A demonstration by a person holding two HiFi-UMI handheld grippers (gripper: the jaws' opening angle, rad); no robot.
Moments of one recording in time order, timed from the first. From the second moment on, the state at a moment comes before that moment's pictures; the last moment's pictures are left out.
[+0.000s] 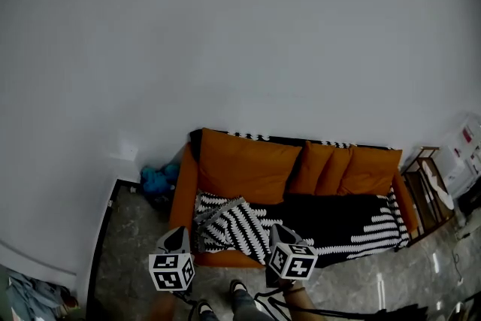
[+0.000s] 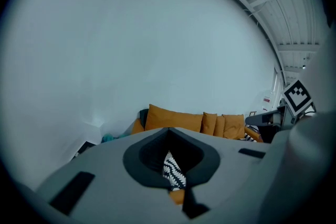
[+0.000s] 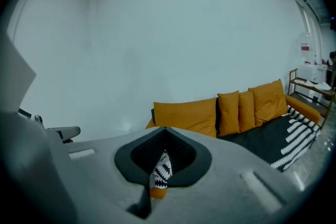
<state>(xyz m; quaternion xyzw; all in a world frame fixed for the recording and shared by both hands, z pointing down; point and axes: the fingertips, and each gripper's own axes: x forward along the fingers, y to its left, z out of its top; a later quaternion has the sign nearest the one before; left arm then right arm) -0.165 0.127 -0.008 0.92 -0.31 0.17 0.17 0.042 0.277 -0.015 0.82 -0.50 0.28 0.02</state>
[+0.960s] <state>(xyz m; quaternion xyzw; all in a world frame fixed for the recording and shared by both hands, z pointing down) -0.097 0.127 0.082 0.89 -0.31 0.24 0.22 0.100 0.265 0.057 0.80 -0.50 0.32 0.09</state>
